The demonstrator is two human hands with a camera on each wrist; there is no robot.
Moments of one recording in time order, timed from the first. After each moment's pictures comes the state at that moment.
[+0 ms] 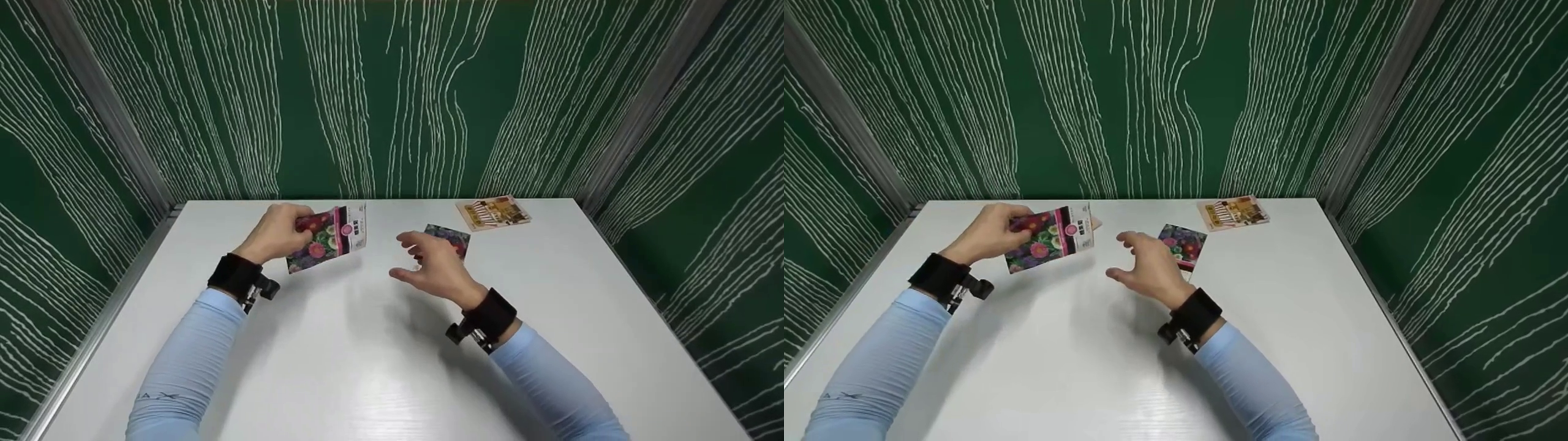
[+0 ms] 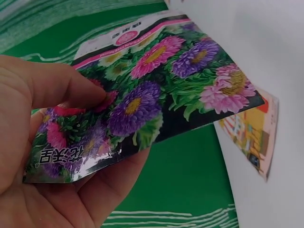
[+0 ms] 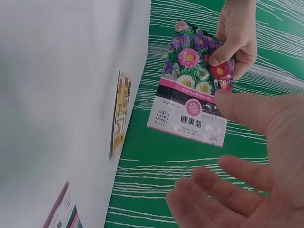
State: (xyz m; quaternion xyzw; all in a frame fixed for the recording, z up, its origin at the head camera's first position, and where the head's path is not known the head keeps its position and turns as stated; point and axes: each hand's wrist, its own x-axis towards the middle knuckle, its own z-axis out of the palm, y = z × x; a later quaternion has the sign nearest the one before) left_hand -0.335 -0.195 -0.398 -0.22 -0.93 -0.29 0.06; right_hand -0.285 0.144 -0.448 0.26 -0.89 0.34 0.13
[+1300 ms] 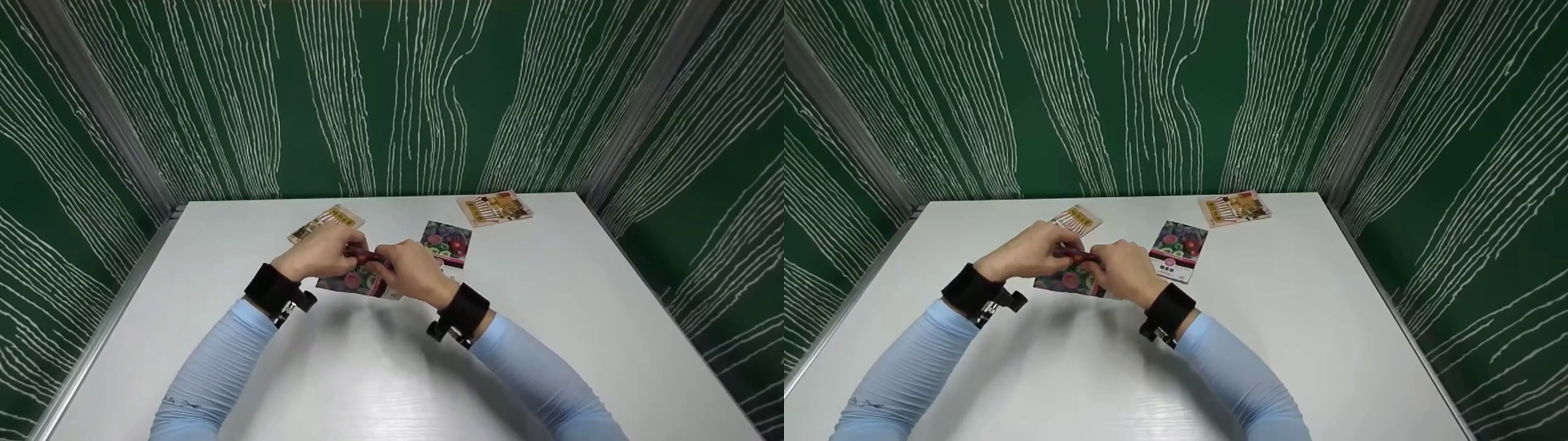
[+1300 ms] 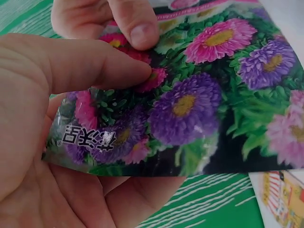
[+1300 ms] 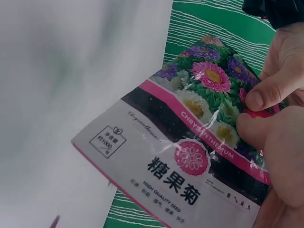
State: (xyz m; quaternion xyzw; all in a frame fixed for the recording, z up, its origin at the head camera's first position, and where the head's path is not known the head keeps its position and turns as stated) left_hand -0.303 -0.123 -0.390 -0.37 -0.90 -0.24 -0.01; right_hand -0.288 0.101 -0.449 0.33 -0.90 0.23 0.15
